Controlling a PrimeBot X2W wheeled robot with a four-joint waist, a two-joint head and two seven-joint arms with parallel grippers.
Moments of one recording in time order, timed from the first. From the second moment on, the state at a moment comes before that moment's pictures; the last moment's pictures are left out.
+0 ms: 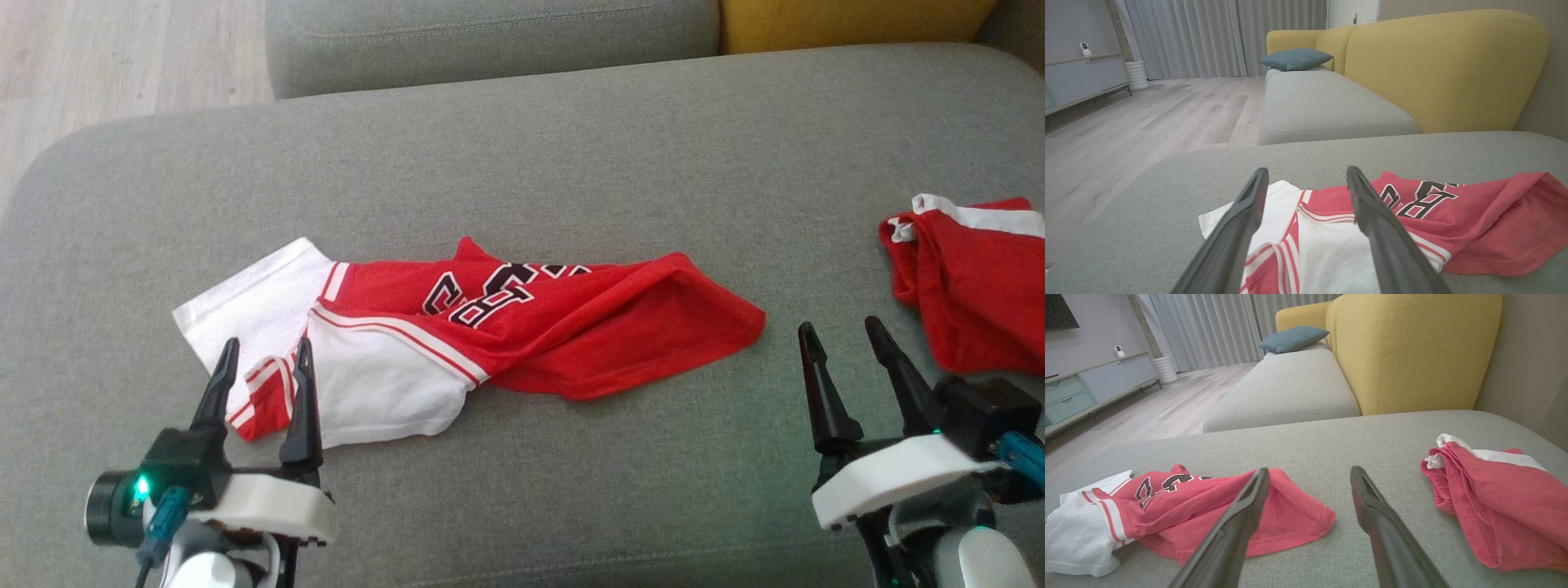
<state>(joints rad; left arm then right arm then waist) 0.02 0.28 -0.34 0.01 -0.29 0.28 -0.24 0.07 -0.05 0.01 -0.09 0.18 0.13 0.12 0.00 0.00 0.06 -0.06</state>
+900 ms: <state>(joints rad) 0.01 0.29 -0.38 0.05 -0.34 0.27 -0.13 0.07 -0.05 0.01 -0.10 0.18 0.13 0.12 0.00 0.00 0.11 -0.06</state>
